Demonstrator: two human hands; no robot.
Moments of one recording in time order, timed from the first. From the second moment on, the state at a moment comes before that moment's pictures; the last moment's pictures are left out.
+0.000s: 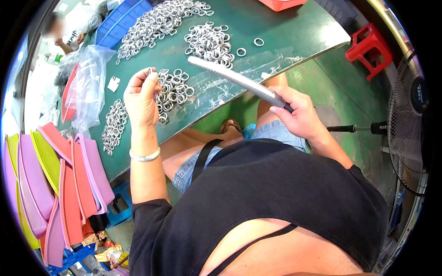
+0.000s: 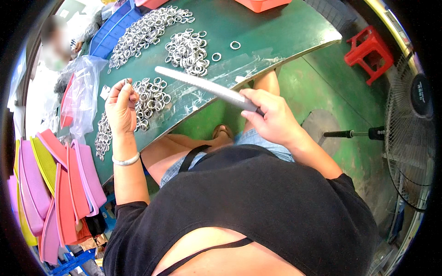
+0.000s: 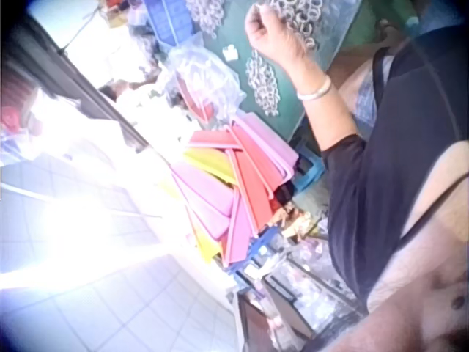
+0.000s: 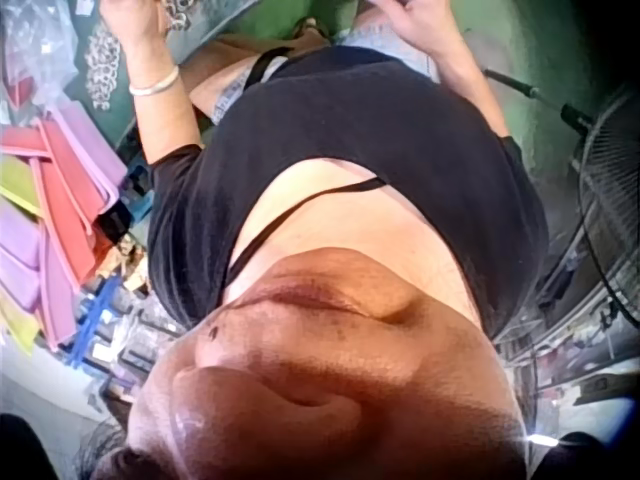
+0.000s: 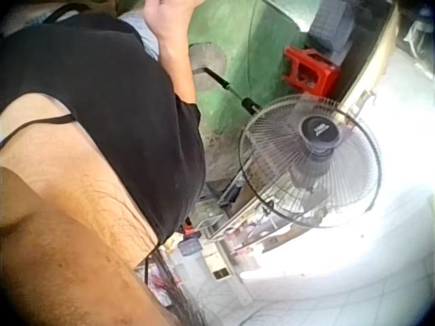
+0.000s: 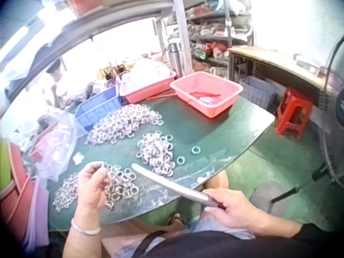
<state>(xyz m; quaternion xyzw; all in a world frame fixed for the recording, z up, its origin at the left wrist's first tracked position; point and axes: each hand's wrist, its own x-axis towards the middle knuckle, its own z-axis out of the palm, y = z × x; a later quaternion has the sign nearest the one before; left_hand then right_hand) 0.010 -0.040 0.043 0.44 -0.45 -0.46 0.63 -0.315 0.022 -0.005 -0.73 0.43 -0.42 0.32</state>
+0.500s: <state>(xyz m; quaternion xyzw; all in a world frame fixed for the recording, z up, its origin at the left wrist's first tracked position) 0.017 -0.030 0.039 0.51 -0.64 -0.26 0.51 -0.316 0.018 -0.014 -0.70 0.46 -0.43 0.33</state>
